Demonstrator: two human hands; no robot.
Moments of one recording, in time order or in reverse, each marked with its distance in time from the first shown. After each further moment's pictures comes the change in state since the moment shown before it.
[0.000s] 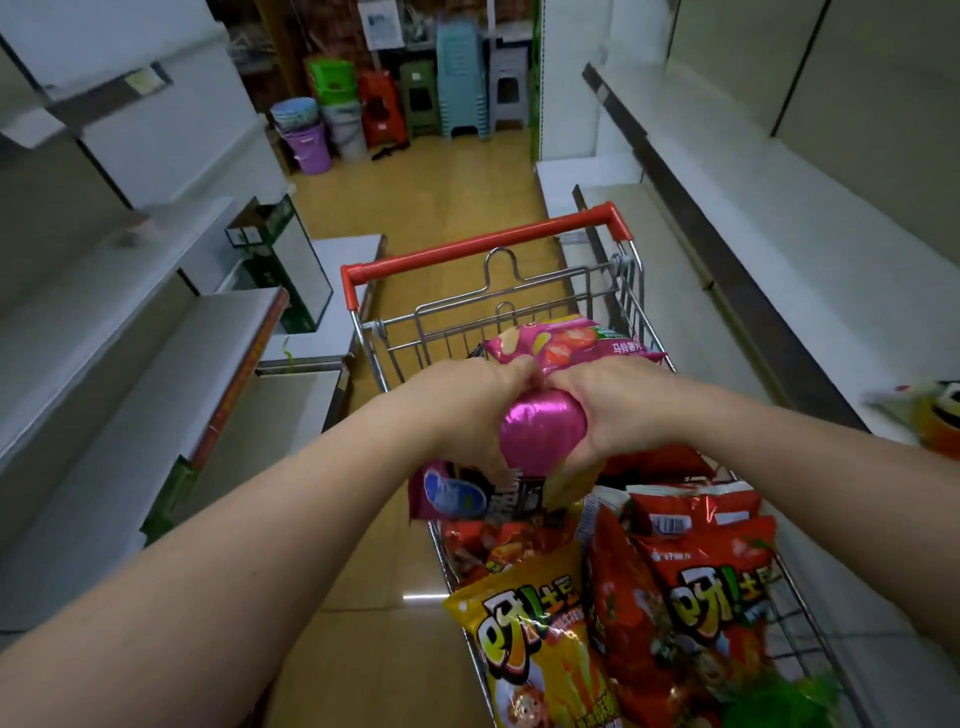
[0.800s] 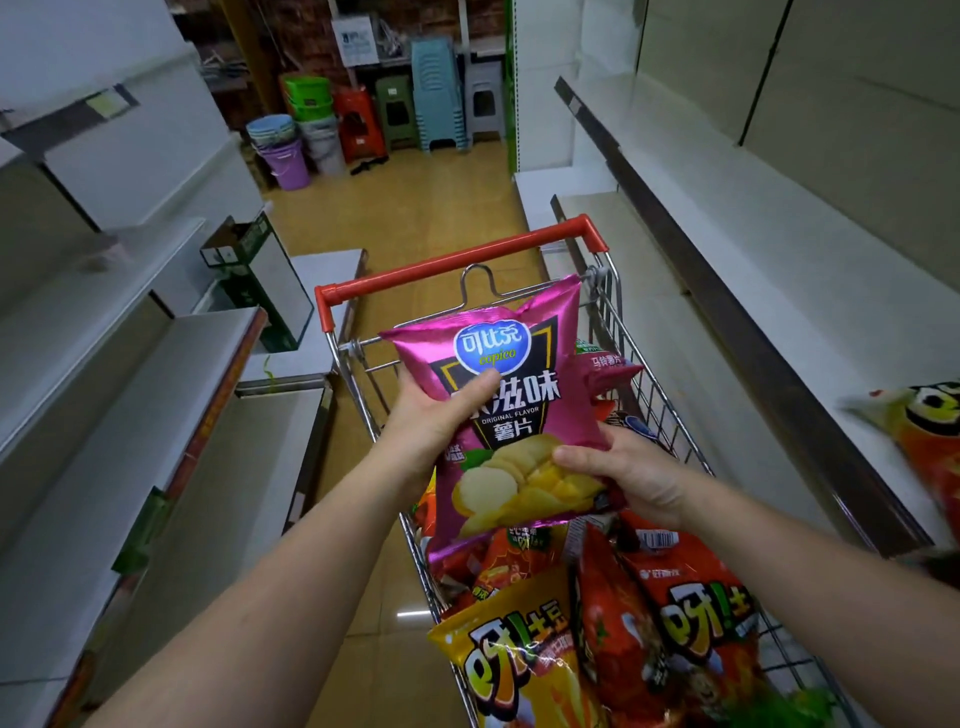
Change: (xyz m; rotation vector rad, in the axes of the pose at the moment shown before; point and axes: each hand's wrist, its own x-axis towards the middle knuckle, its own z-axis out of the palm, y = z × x) left_hand 0.027 -0.014 0.057 -1.759 0.511 -0.263; right_hand -0.015 0.027 0.078 1.595 0.083 0.284
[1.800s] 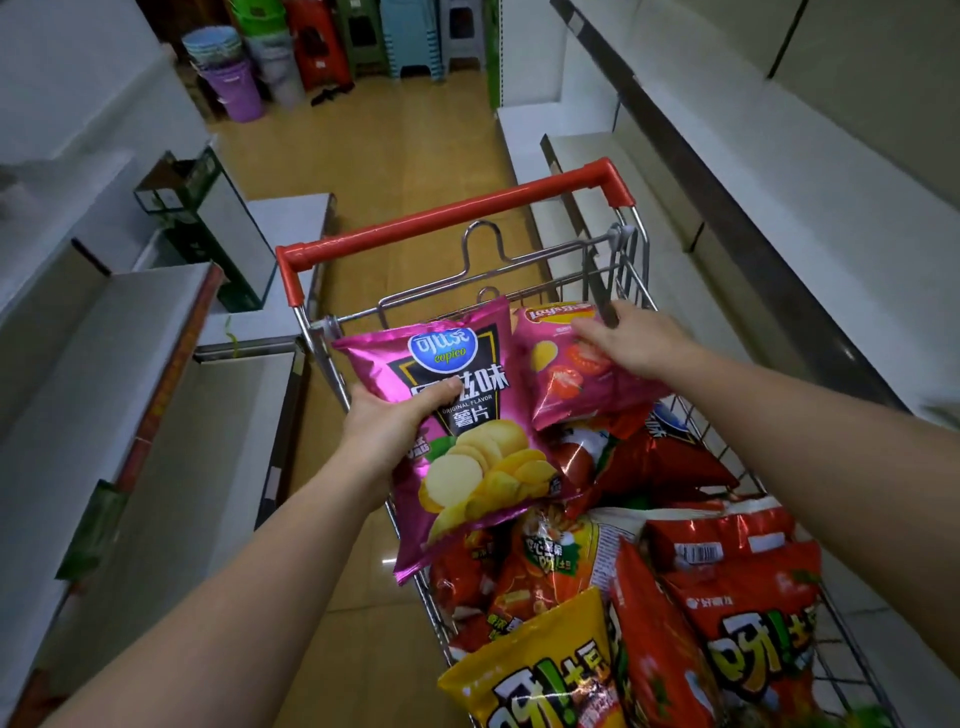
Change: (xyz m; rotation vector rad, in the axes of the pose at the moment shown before) left_hand 0.075 -0.047 -0.061 0.082 0.183 -0.250; right_hand 0.130 -0.052 -0.046 -1.156 0.525 0.246
